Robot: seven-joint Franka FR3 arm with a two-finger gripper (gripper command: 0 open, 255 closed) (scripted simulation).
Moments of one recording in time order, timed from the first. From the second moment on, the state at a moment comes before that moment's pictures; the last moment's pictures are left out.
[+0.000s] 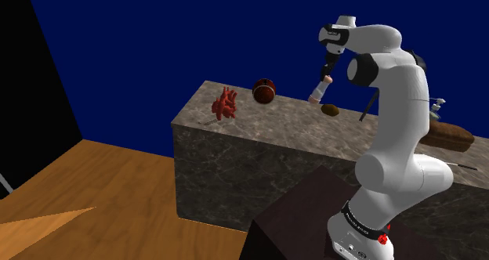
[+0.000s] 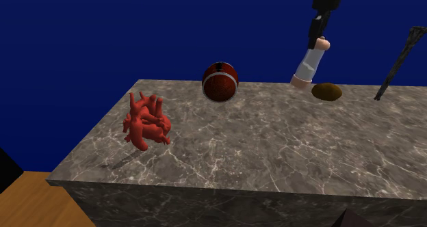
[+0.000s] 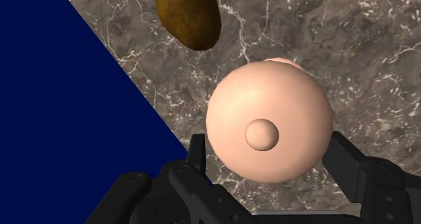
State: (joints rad) arm -0.60 0.66 -0.26 -1.03 0.08 1.81 -0.94
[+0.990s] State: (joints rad) arm -0.59 0.67 -0.26 -1.21 0.08 1.99 -0.94
